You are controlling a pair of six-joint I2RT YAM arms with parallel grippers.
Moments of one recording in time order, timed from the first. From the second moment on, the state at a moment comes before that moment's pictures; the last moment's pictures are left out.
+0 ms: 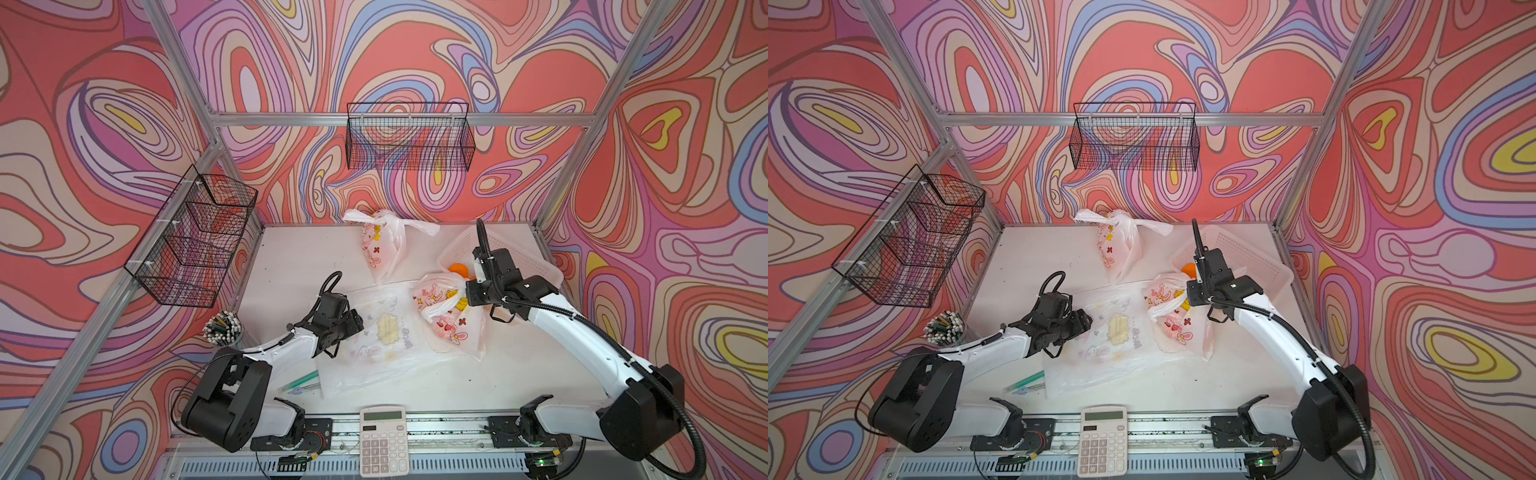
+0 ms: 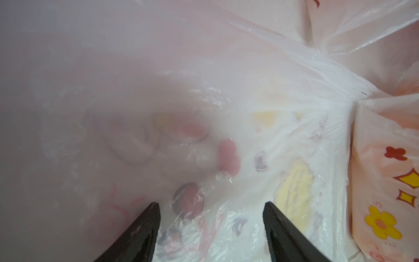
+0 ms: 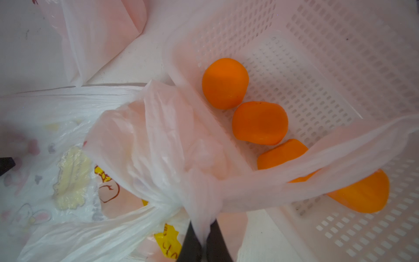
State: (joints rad) left arm -0.36 1.38 0.54 -0.09 0.07 -0.82; right arm 0.39 1.27 1.10 -0.74 0.13 0.21
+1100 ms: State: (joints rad) left arm -0.30 1.33 0.80 -0.31 0.02 -0.63; right arm 0.37 1.09 1.12 -0.84 0.23 0.27
